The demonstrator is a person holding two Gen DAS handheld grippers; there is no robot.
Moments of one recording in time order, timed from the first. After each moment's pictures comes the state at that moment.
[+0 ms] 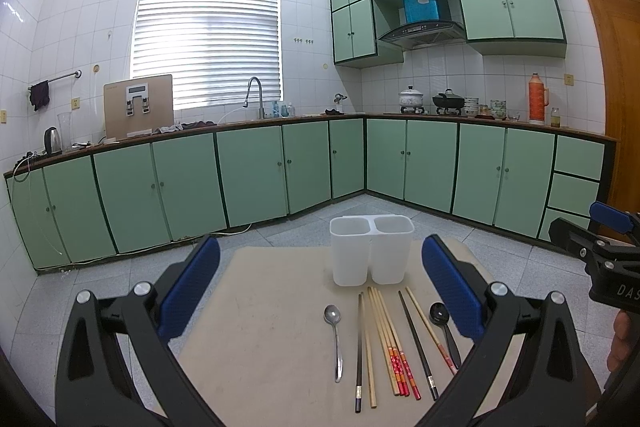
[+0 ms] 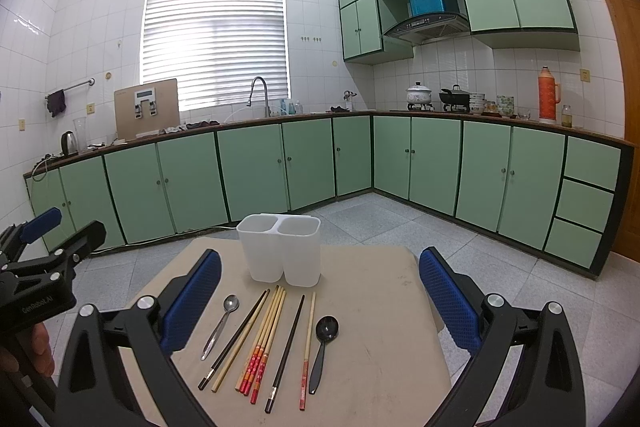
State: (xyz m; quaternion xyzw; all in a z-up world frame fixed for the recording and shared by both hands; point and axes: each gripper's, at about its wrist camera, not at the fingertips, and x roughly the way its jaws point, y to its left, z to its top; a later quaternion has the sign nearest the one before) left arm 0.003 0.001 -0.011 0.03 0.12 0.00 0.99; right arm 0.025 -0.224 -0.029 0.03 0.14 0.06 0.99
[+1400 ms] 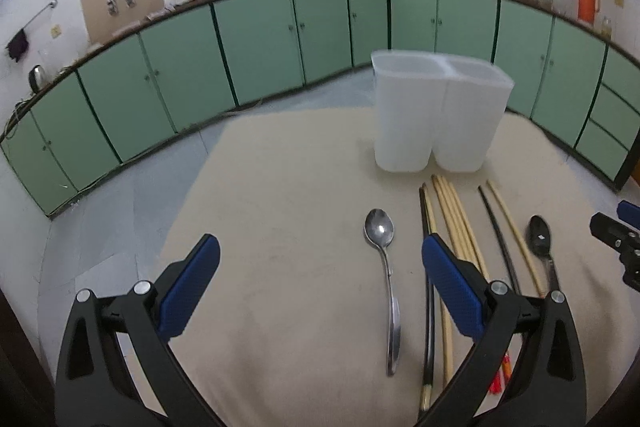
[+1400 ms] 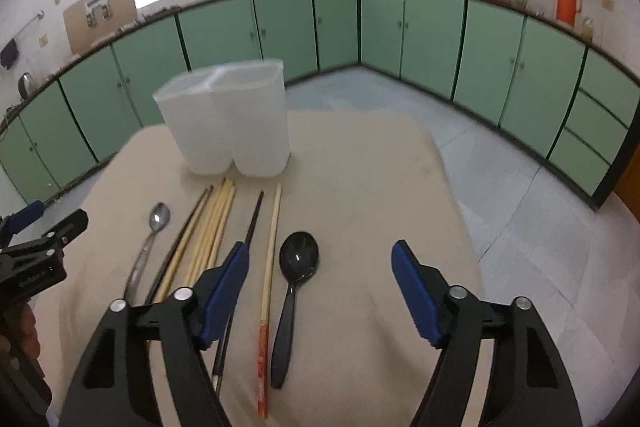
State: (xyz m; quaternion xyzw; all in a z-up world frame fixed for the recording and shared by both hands) left arm 0.171 0.043 -0.148 0.05 0.37 0.04 0.93; right arm 0.180 -0.216 -0.156 0.03 0.39 0.03 0.92
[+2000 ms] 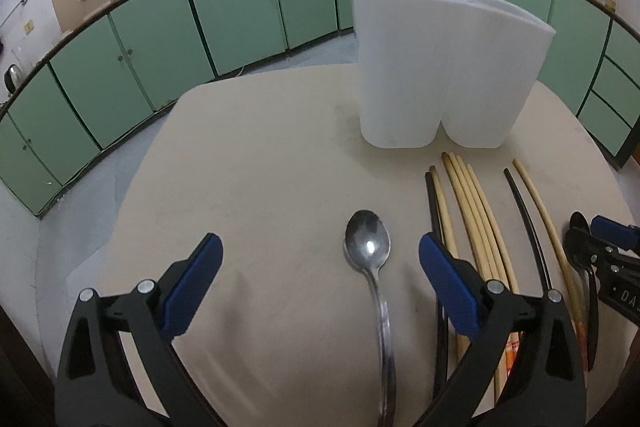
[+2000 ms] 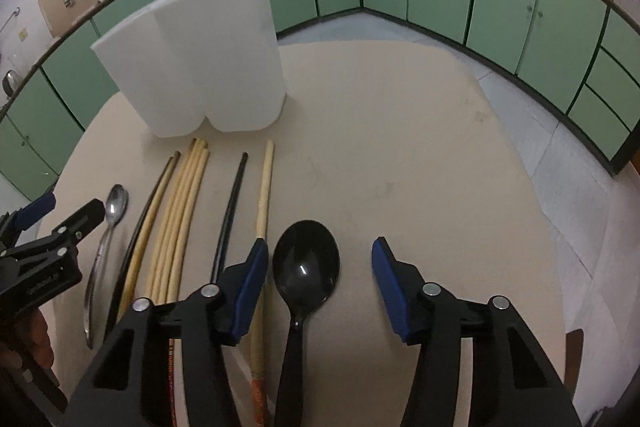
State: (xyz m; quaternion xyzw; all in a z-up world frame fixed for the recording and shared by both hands) left arm 0.236 0.021 -0.189 0.05 0.43 0.02 0.90; right arm 0.233 -0.210 -0.209 0.06 0.47 0.04 0.88
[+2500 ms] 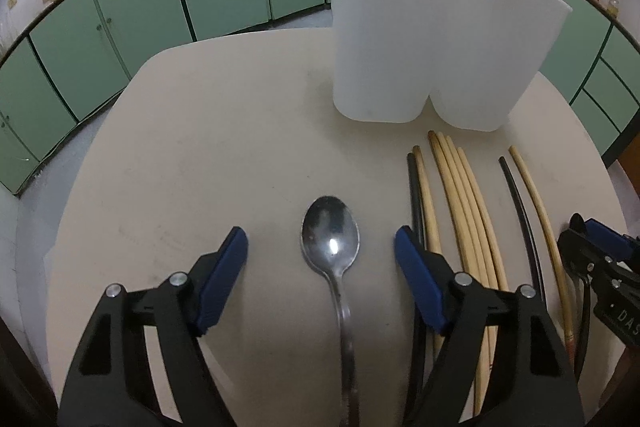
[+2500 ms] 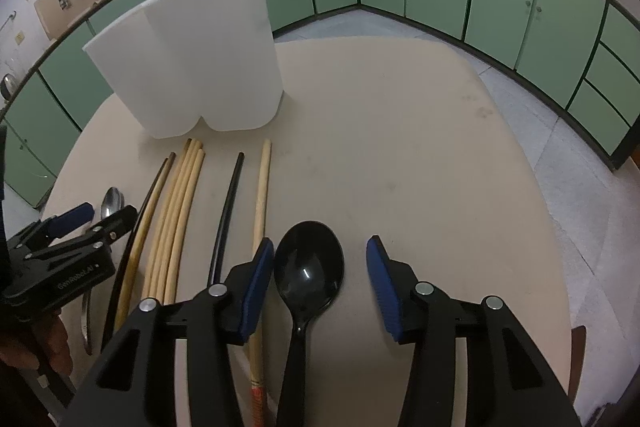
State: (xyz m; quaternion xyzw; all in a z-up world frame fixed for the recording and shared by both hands) left arm 0.250 -0.001 -0.205 0.01 0.47 0.00 0.88; right arm 0.240 -0.203 -0.210 0.06 0.47 0.03 0.88
